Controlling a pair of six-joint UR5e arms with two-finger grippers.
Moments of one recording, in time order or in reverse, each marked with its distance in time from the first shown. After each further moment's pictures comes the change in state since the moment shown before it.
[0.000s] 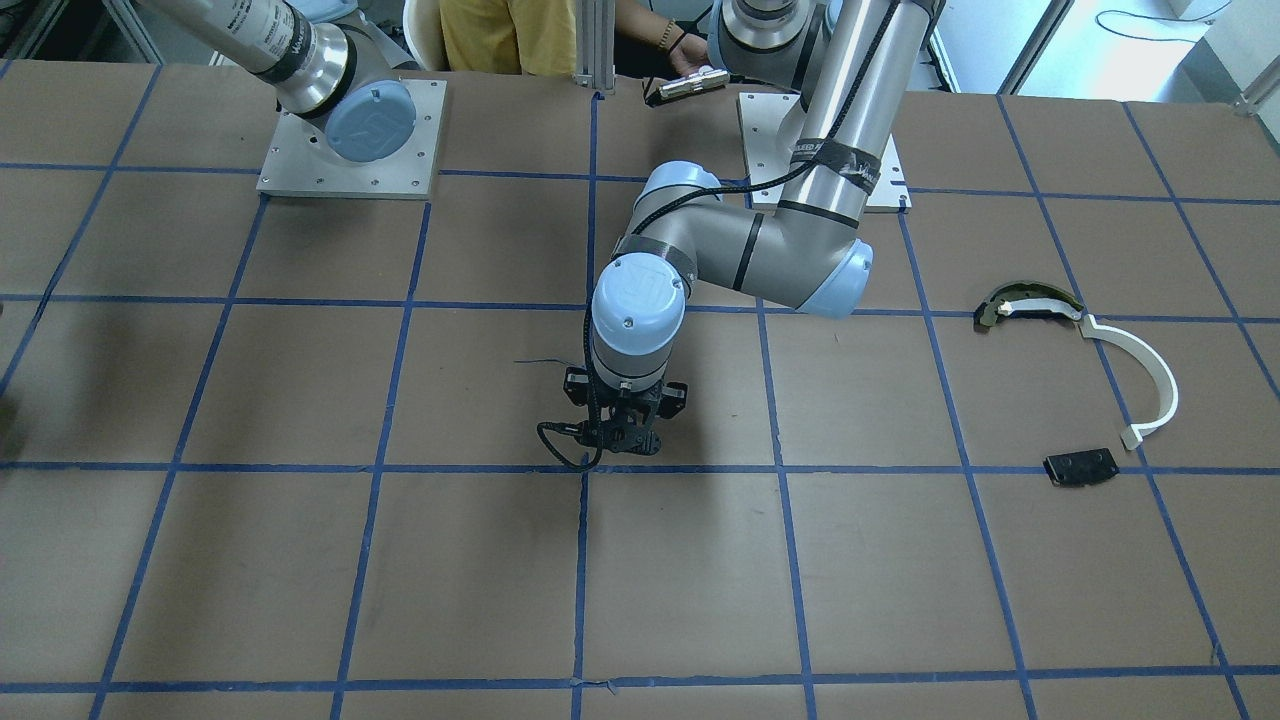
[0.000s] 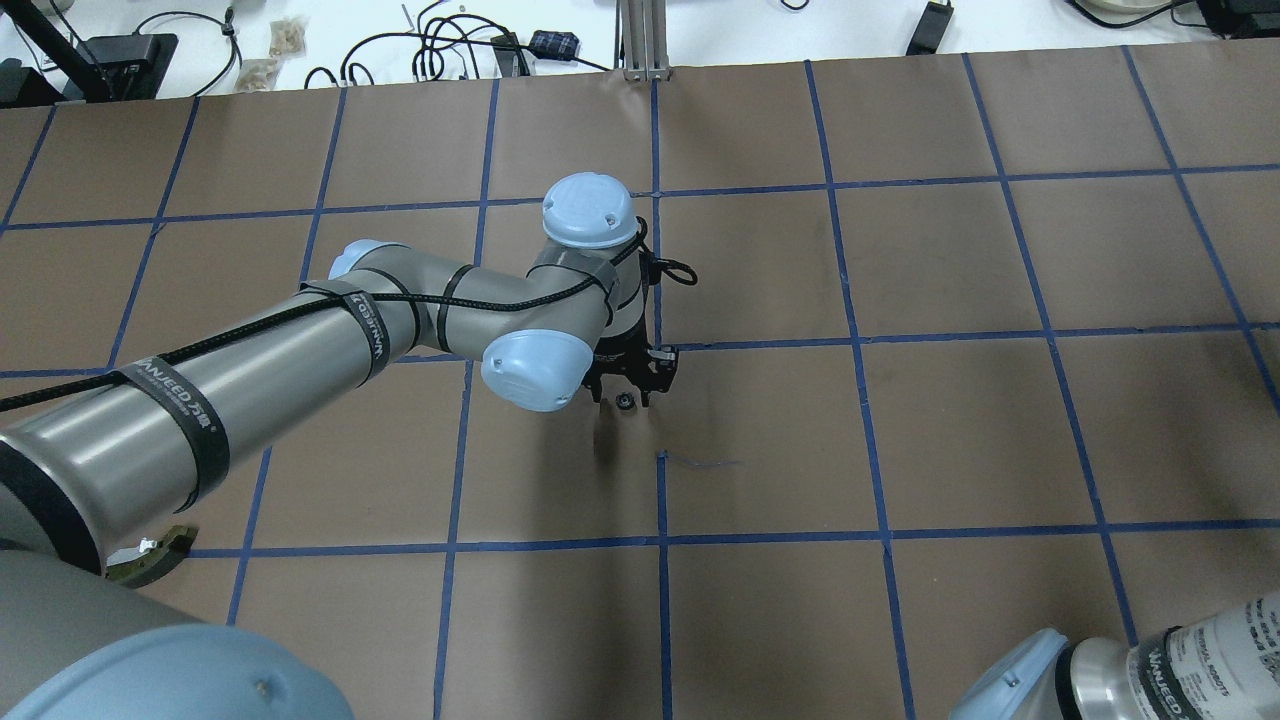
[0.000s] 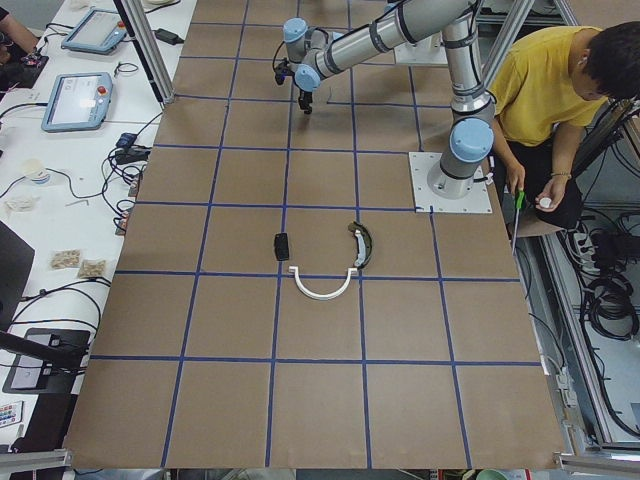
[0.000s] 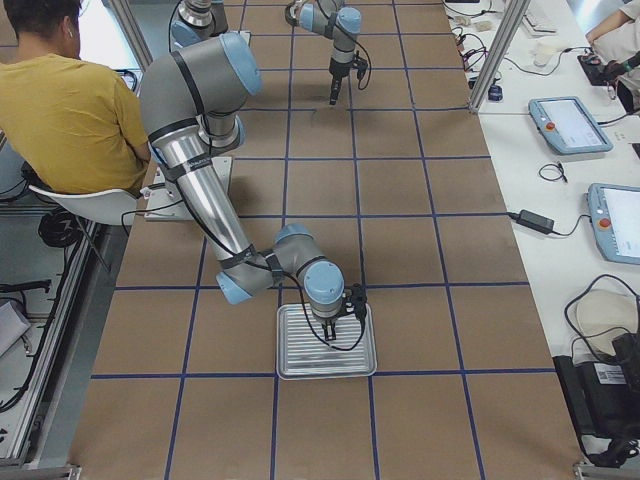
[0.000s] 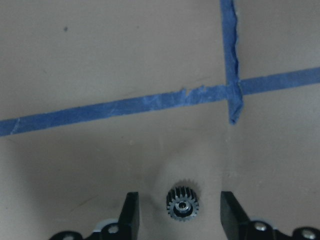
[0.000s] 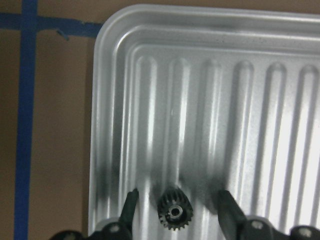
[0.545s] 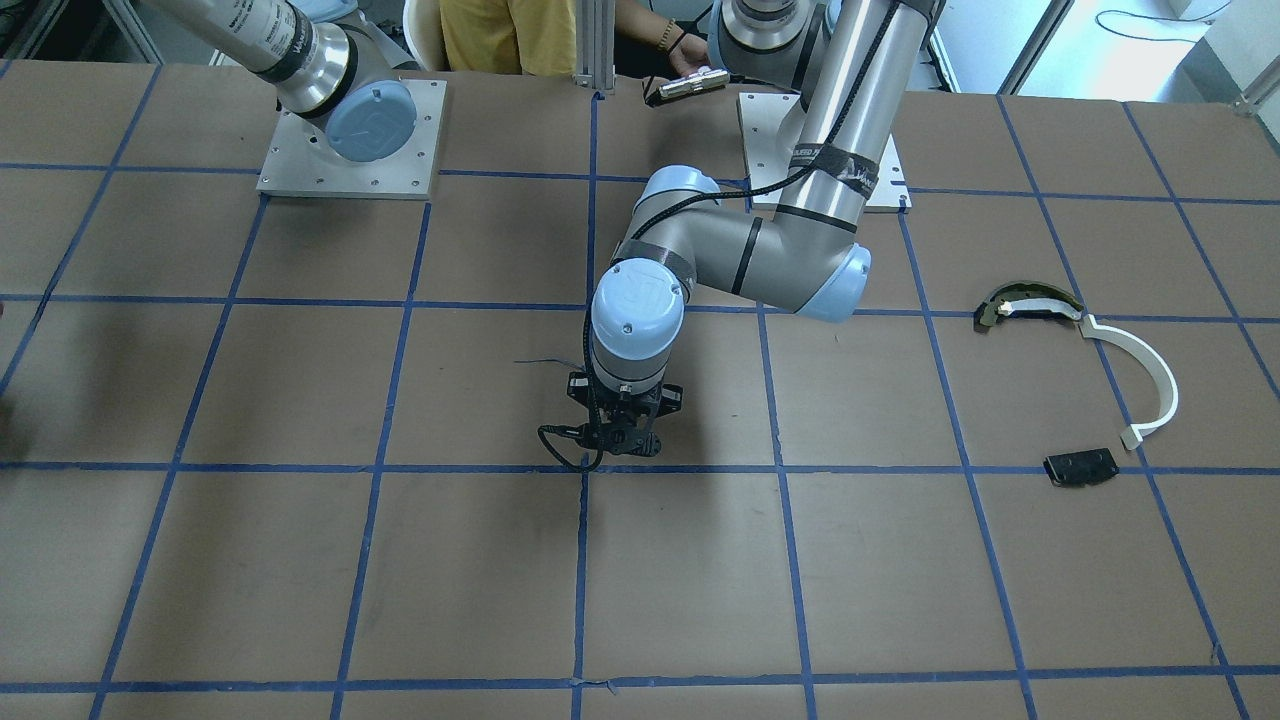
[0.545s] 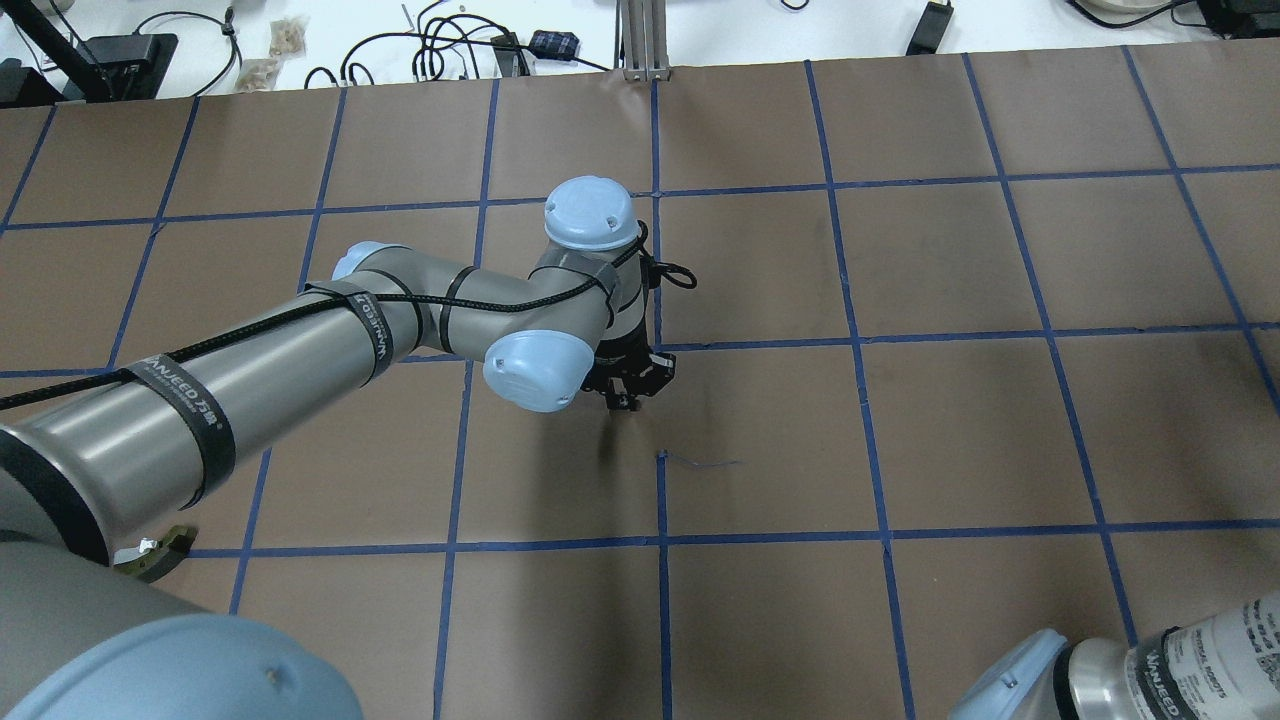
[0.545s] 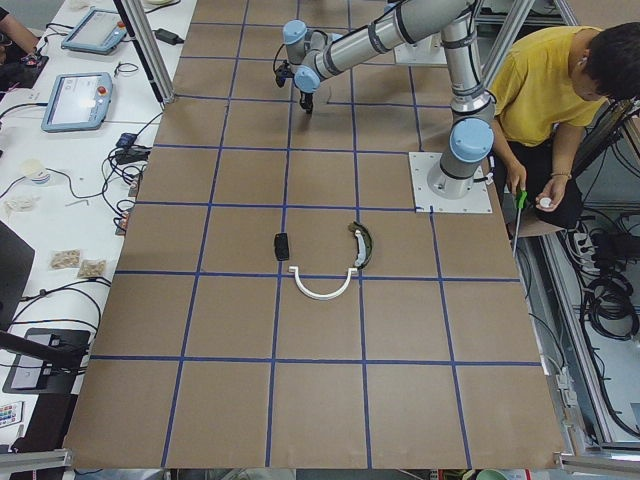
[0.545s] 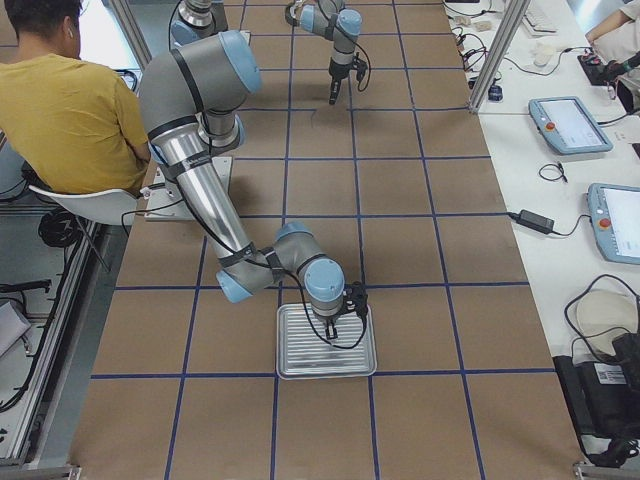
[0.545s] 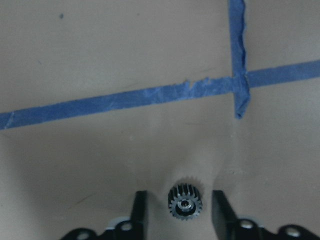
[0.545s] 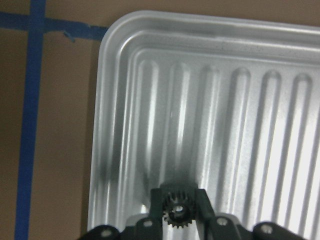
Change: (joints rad) left arm 0.000 -0.009 0.002 0.000 -0.003 -0.013; right arm 0.011 -0.024 -0.002 0.002 -0.002 -0.025
